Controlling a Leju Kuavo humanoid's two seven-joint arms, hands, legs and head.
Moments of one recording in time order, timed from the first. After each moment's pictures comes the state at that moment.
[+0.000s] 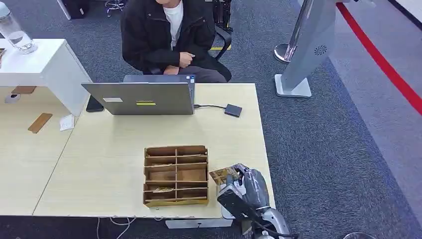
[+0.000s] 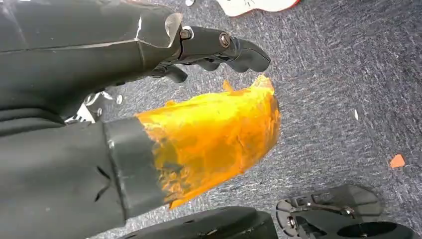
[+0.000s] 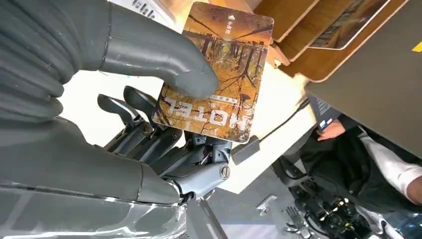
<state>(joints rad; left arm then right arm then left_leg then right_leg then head) -0.06 -0.27 1.01 -0.24 -1.50 0.30 -0.01 0.07 0.08 0.46 -1.51 0.66 -0.29 -0.10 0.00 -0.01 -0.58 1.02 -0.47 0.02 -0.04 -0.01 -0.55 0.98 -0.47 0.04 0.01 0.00</state>
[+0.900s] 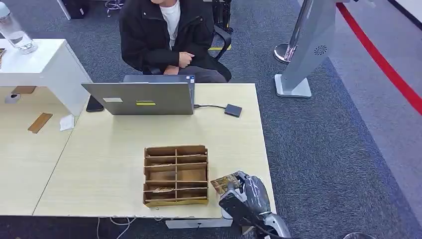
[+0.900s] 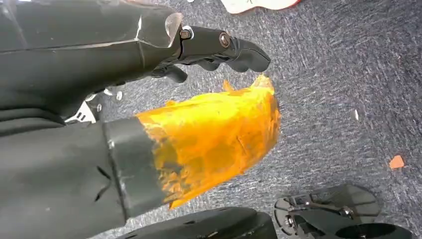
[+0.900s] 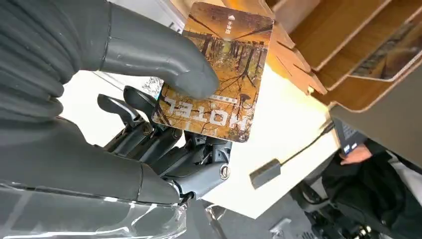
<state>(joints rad) -0.06 -0.27 1.02 -0.24 -1.50 0.30 -0.02 0.10 0.06 0.46 -1.51 0.63 -0.24 -0.07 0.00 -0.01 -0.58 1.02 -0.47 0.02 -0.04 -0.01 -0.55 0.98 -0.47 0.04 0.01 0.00</state>
